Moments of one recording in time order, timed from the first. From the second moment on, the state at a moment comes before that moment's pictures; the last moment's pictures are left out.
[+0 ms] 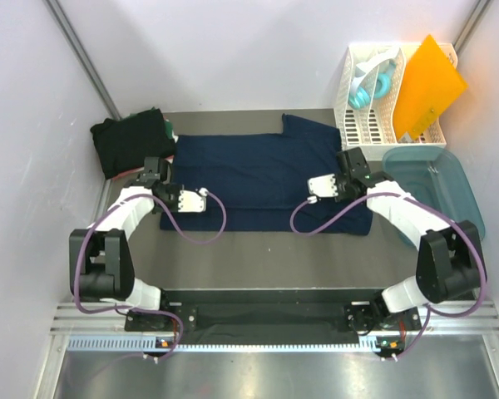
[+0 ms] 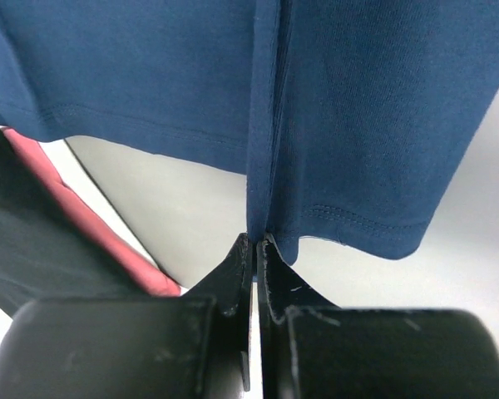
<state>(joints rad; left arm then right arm) -0.03 1.47 0.95 -0.60 0.06 1.56 0.34 1.45 0.99 -0.49 0.29 -1.49</state>
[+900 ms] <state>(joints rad) -0.03 1.62 1.01 -0.49 0.05 1.54 0.32 1.61 1.05 -0.26 0.29 -1.52</state>
